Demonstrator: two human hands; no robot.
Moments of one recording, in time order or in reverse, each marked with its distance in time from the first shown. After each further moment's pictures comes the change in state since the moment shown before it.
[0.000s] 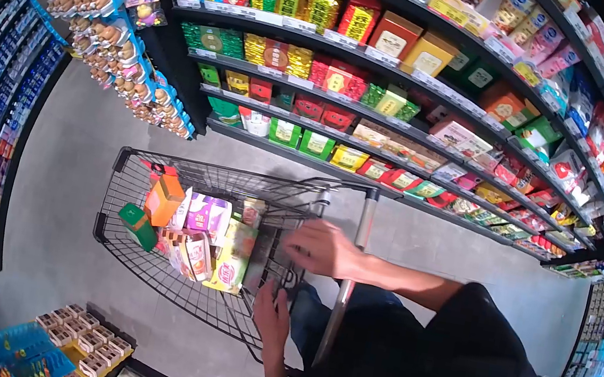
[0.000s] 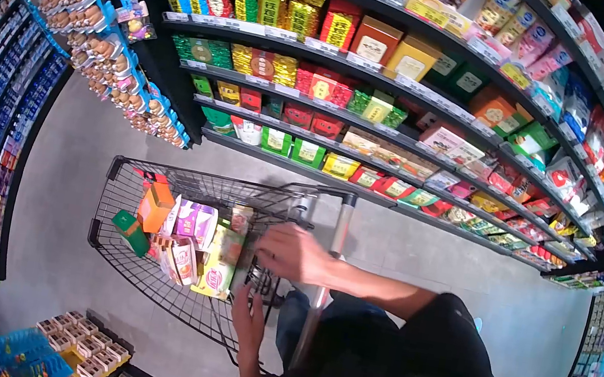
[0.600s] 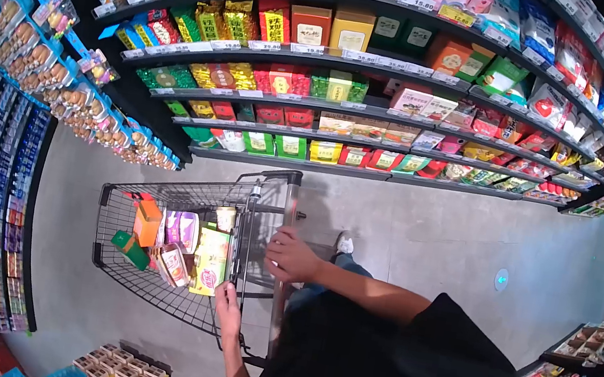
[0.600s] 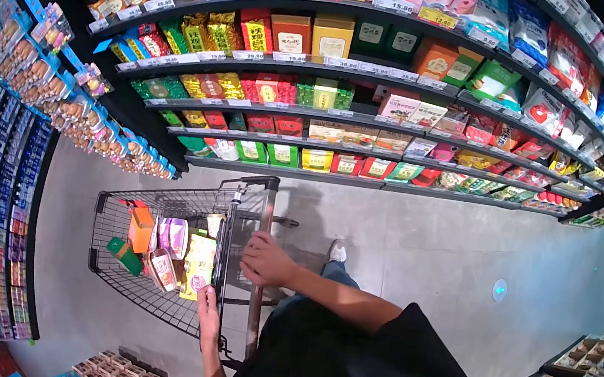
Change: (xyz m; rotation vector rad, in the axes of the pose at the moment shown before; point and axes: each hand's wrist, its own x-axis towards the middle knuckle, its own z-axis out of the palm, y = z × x) left_hand 0.023 -0.034 -0.031 -0.120 -0.081 -0.188; right_hand -0.073 0.010 0.027 -0.141 0.183 -0.020
